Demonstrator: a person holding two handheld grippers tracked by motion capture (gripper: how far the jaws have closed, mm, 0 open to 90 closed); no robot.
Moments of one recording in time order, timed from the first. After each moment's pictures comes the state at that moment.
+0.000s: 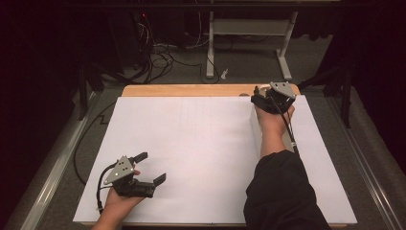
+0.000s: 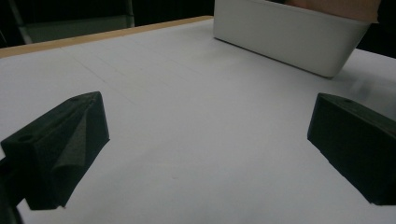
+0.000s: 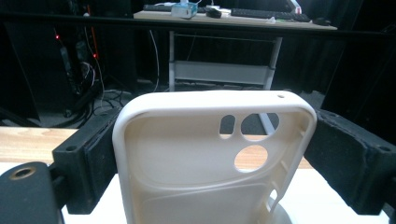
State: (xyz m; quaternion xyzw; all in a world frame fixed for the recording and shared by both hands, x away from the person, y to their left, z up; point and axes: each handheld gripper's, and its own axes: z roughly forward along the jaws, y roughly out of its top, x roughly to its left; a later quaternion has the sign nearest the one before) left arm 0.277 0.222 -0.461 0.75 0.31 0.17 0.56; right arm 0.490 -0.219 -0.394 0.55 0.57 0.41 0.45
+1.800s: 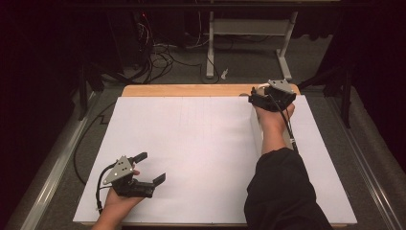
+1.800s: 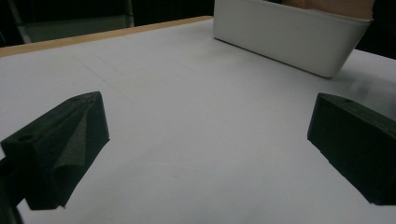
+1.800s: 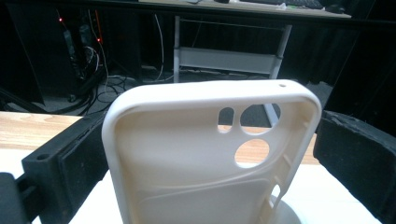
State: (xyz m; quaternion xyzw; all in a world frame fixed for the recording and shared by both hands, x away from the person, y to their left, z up) left arm 0.277 0.223 -0.461 0.75 0.31 0.17 0.56; right arm 0.499 -0.218 -0.394 0.55 0.59 0.40 0.43
